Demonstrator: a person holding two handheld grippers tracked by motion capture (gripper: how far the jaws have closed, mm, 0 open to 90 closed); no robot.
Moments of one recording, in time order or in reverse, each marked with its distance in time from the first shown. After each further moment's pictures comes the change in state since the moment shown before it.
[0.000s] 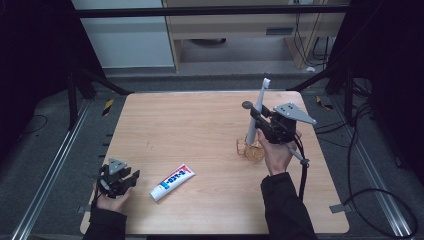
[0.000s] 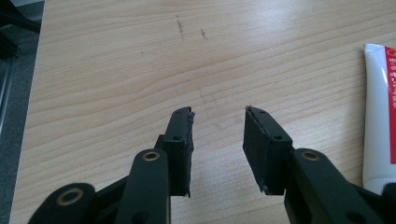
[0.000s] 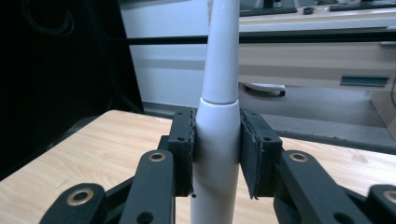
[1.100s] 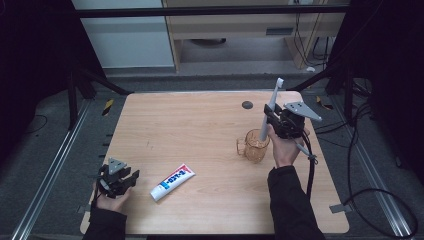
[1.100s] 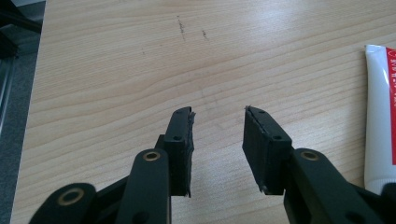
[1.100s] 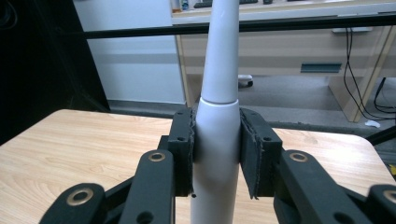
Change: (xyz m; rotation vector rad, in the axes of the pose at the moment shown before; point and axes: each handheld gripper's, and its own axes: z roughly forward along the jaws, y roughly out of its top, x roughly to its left) left arm 0.001 0.000 0.000 -0.002 0.001 -0.002; right arm -0.044 -0.020 0.019 0.025 -0.129 0.017
